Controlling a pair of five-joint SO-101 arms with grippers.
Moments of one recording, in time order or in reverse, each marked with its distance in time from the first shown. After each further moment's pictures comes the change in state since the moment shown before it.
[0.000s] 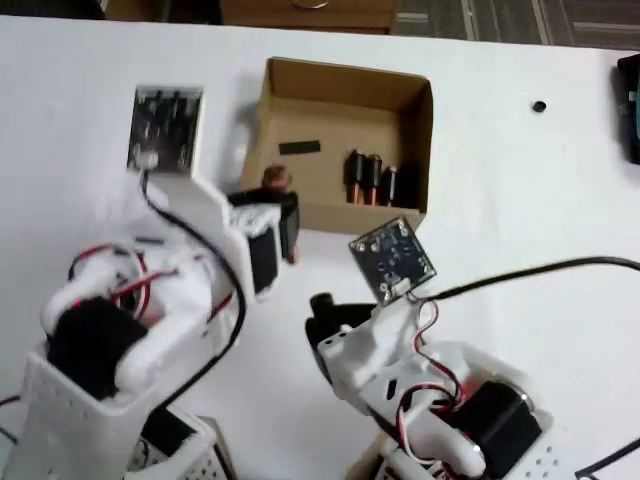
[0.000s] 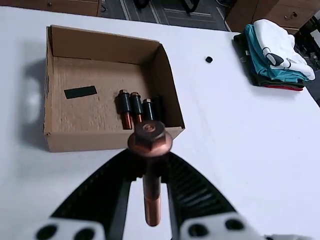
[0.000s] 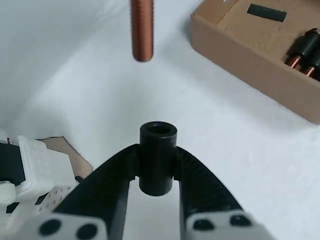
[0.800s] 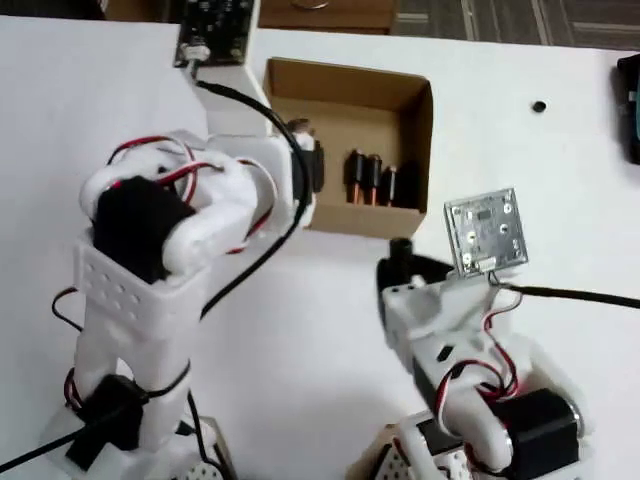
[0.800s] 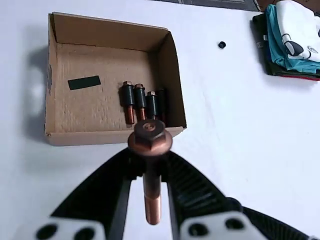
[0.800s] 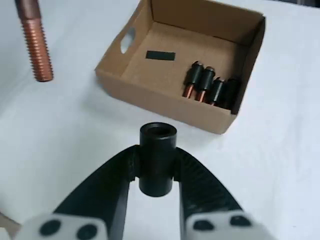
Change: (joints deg) left arm 0.0 38.3 -52.7 23.3 0.4; right arm 23.3 0.5 -7.7 -0.2 7.6
